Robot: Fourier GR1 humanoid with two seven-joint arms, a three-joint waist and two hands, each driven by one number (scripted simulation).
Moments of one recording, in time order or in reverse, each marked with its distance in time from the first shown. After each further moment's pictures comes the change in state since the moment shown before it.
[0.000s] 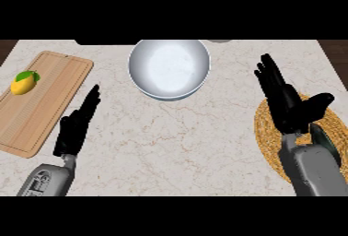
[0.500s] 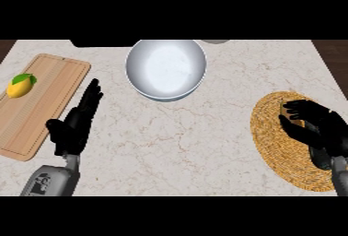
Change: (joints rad) left arm 0.010 -0.062 0.031 -0.096 0.052 0.020 -0.015; right arm 0.206 -0.251 -0.065 0.060 0.110 0.023 0.142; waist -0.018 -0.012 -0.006
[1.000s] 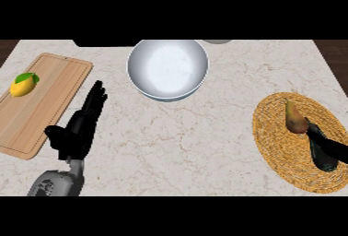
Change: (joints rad) left arm 0.031 -0.043 -0.010 -0.061 -0.002 0.000 0.010; right arm 0.188 0.017 -0.193 -0.238 -0.004 -0.165 -0.102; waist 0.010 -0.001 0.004
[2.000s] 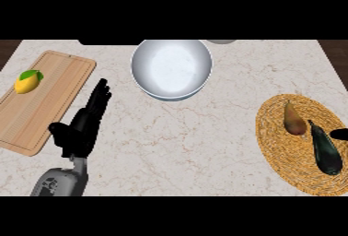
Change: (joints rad) left arm -0.016 -0.035 0.011 -0.008 -0.027 -0.026 0.029; right arm -0.200 -0.271 -0.004 0.092 -0.040 0.326 0.661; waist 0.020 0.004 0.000
